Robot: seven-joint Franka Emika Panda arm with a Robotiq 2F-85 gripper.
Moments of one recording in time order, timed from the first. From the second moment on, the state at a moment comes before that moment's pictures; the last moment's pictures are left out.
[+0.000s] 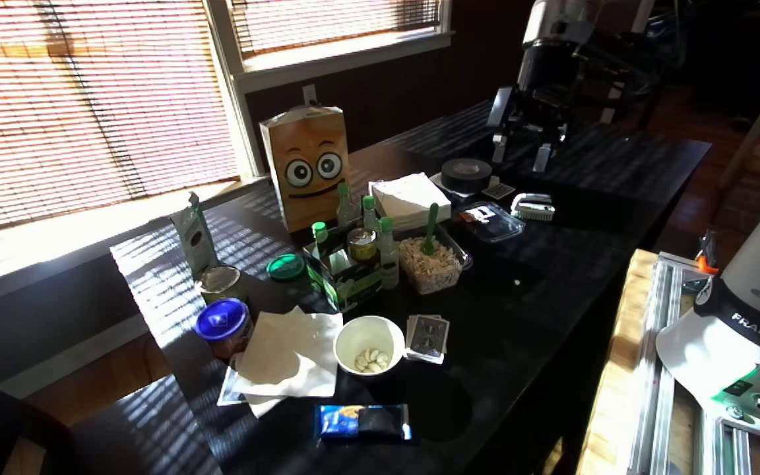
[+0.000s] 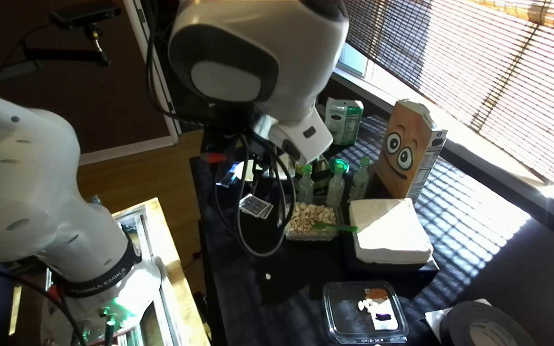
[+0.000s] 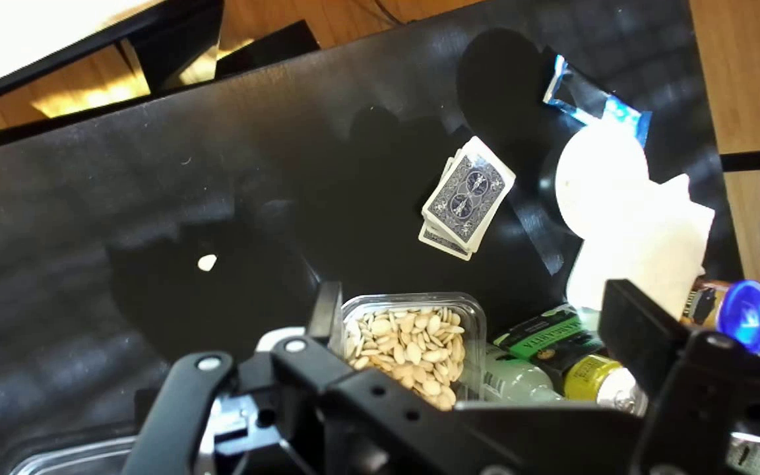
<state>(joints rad) -0.10 -0.46 -0.27 -2.72 0.30 2.06 0.02</state>
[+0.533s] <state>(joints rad) -0.11 -0.48 -0.22 -2.73 0.39 2.18 0.00</state>
